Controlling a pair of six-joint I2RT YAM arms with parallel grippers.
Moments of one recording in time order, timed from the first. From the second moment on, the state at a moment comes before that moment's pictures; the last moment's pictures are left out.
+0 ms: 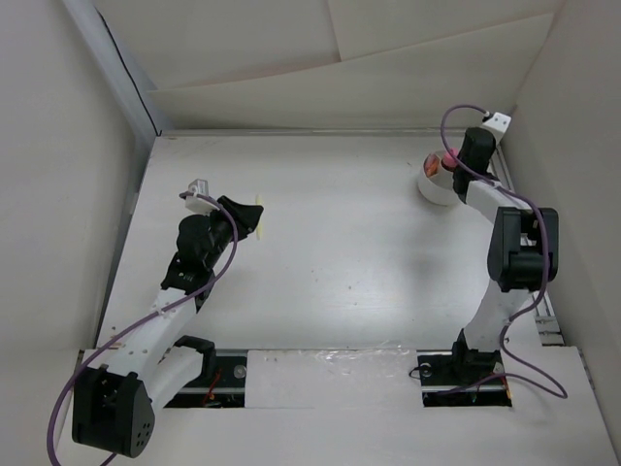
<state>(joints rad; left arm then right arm) -0.25 0.90 0.49 0.26 0.11 -0.79 -0.06 1.90 1.30 0.33 0.48 0.16</state>
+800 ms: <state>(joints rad) -0.25 0.86 0.49 0.19 -0.09 -0.81 0.27 1.40 1.02 0.28 0.07 0.38</state>
